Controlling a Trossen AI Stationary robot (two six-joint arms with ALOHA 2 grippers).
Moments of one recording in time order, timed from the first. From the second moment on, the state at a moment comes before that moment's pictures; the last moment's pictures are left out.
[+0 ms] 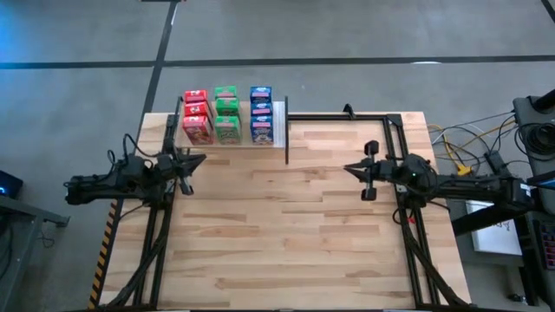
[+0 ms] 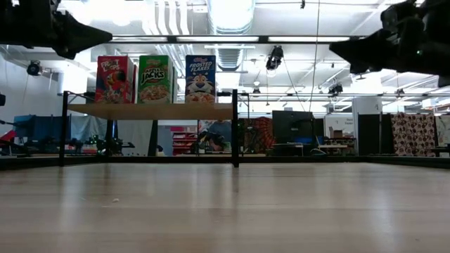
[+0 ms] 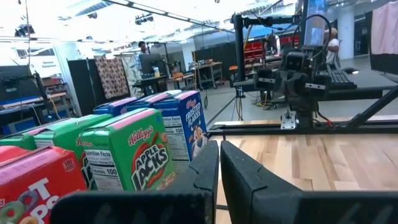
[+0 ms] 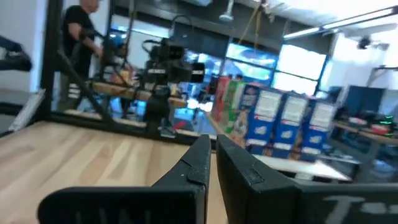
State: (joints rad) left arm 0.01 0.02 0.24 -0.09 -0.38 0.21; right arm -0.30 0.56 0.01 0.77 -0.25 -0.20
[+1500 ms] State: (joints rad) left arm 0.01 0.02 0.23 -0.09 -0.38 0.09; right arm -0.30 0.03 0.01 0.19 -0.30 -0.02
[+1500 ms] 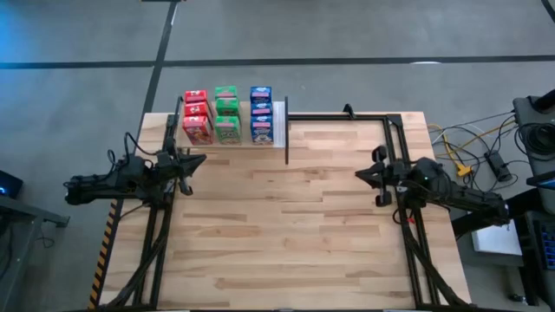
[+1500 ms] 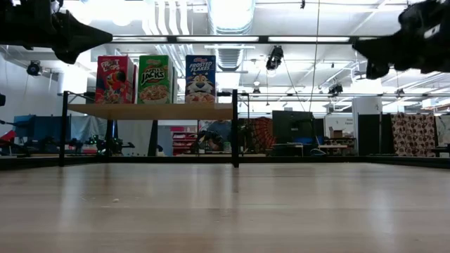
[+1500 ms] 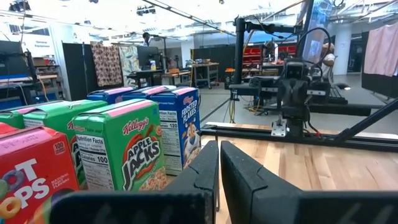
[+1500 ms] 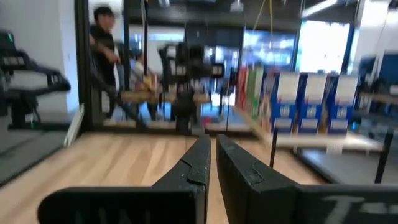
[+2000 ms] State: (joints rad) left arm 0.01 0.03 0.23 -0.09 -0.38 0.09; right arm -0.30 0.10 0.01 0.05 -0.29 -0.01
